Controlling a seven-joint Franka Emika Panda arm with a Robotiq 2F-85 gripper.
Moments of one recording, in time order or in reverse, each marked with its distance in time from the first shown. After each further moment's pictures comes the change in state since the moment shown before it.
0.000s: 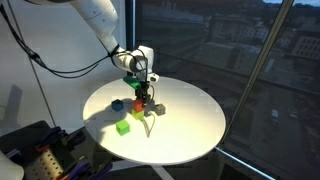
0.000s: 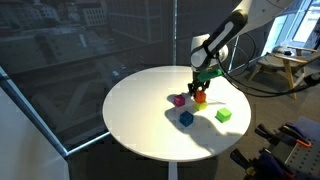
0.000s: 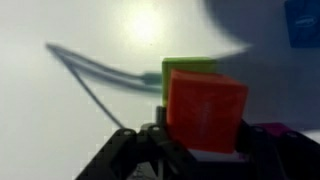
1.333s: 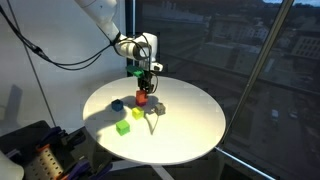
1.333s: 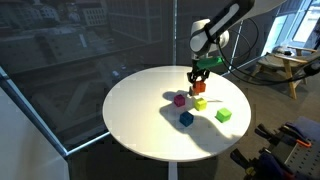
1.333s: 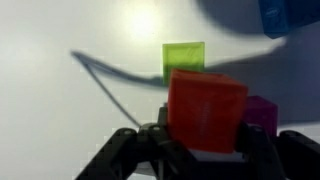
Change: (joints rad) arm -0.013 -0.080 0.000 0.054 0.000 -0.127 -0.001
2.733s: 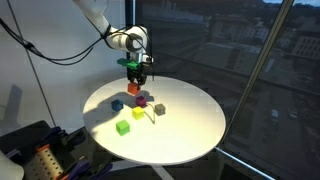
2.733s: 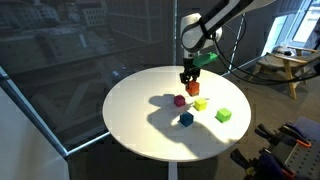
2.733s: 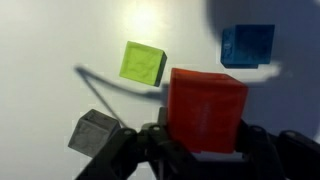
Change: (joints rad) arm 0.030 -0.038 0.090 0.019 -0.059 -0.069 -0.170
